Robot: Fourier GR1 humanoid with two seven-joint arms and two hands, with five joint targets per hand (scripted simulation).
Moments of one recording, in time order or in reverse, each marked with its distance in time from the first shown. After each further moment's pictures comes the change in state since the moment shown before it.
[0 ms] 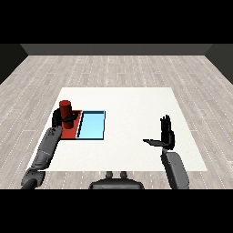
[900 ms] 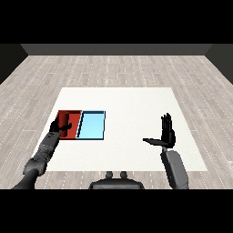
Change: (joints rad) left arm -0.183 0.006 0.095 0.703 -0.080 0.040 -0.057; right arm -0.027 0.008 -0.015 0.008 0.039 0.015 -0.095
